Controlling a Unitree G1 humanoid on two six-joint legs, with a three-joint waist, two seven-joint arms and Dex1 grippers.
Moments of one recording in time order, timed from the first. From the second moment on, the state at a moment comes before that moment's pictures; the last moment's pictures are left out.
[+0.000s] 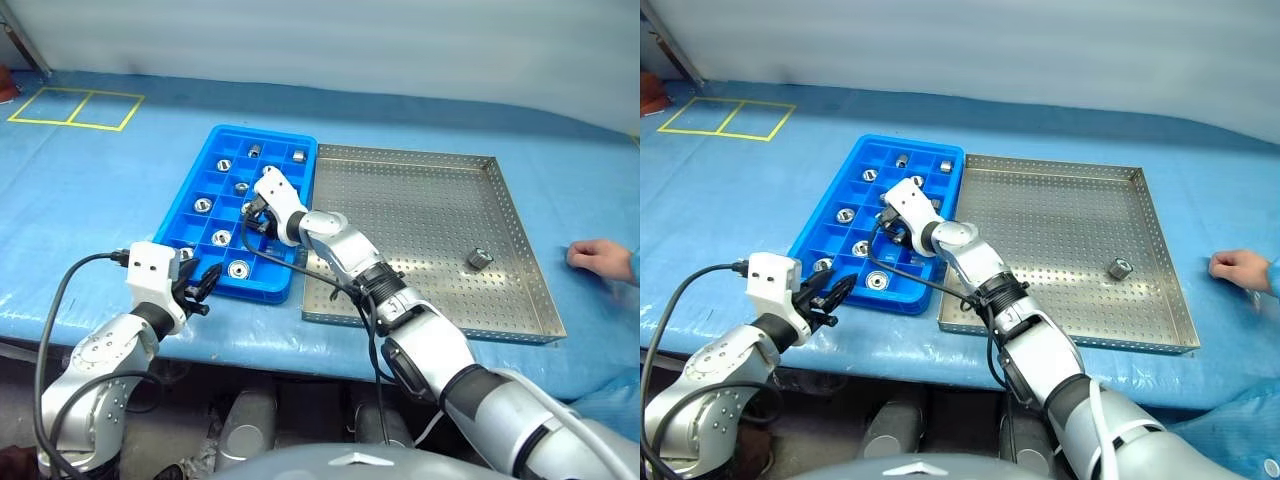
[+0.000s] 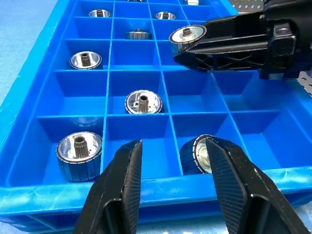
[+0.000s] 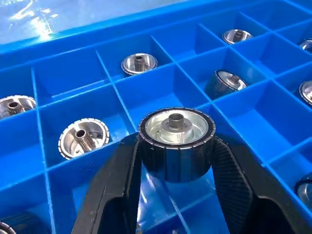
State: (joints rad) left arm 0.14 0.35 0.26 -0.72 -0.41 0.92 -0.30; right arm -0.93 0.13 0.27 0.80 0.04 0.27 0.44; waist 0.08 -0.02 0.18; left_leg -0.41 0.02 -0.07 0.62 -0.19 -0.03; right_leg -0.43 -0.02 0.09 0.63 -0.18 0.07
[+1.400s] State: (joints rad) left arm -0.29 0.29 -0.20 -0.32 -0.37 0.80 -0.46; right arm -0.27 -0.13 -0.17 -0.11 -0.13 0.68 -0.10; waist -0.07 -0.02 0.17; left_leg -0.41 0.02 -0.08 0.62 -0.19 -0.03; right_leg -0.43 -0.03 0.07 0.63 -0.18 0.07
